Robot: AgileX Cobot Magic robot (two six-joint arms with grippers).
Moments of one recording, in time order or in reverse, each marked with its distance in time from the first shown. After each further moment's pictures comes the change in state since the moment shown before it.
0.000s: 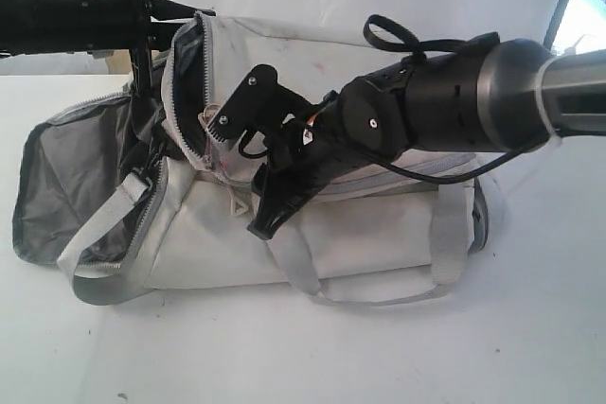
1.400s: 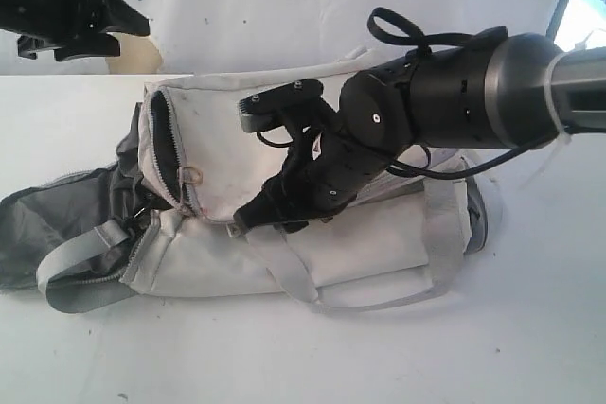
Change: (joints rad) left arm 0.072 -0.174 0.000 0.664 -0.244 0.410; right arm -0.002 -0.016 0.000 0.004 0.208 0.564
